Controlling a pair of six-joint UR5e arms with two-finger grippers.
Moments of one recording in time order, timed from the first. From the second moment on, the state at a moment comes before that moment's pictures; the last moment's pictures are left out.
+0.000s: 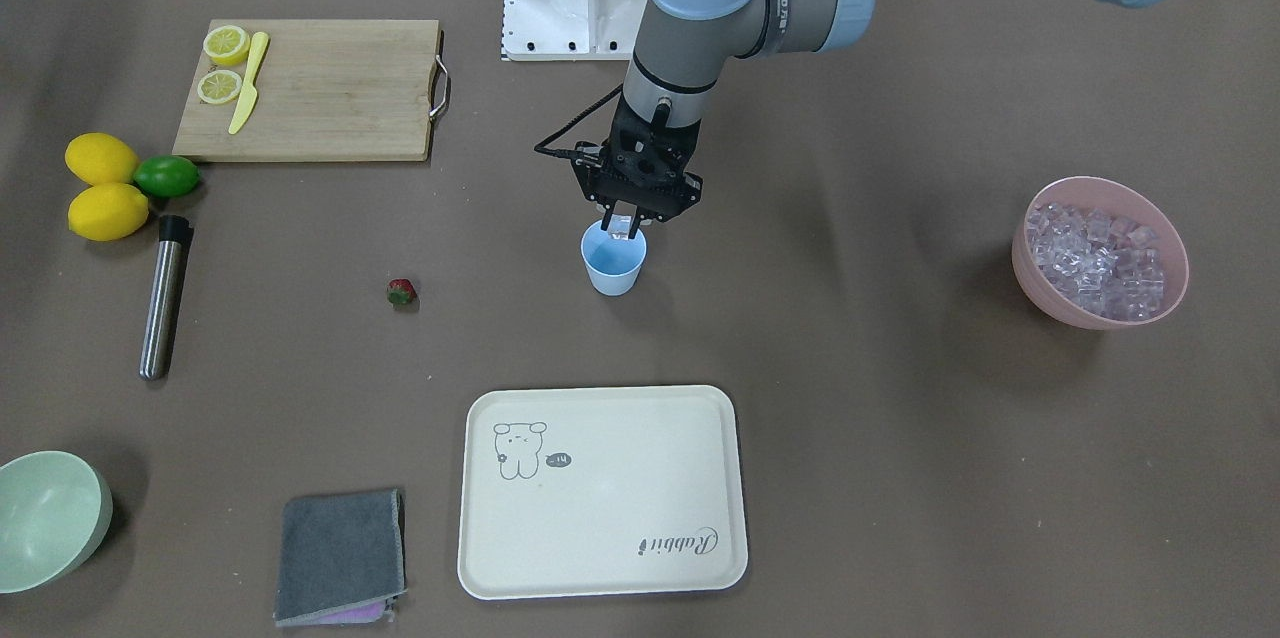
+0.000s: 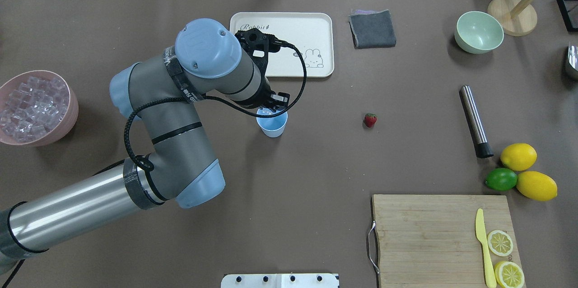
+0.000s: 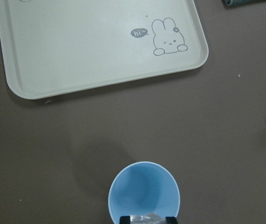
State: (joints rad) left arm -0.57 -2.35 -1.62 -1.74 -1.88 -1.00; right arm 1.67 -1.85 1.86 -1.64 2.47 -0.11
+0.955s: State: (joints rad) left arm -0.74 -2.10 -1.81 -1.70 -1.94 -0.65; right arm 1.65 -1.81 1.92 -1.64 2.49 -0.09
